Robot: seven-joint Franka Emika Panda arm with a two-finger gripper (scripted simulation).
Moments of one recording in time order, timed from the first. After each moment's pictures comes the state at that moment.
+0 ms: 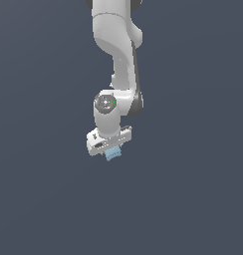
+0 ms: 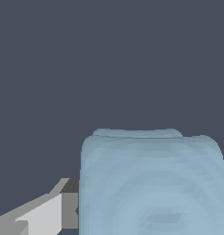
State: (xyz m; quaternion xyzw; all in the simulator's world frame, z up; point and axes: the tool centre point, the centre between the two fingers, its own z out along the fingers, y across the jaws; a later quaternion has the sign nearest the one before) arm 0.000 -0.049 0.060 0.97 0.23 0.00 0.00
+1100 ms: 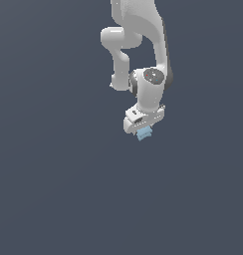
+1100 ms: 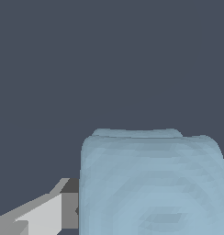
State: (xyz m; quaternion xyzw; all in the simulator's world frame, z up) arm -0.087 0.104 0.101 0.97 0.23 0.00 0.00
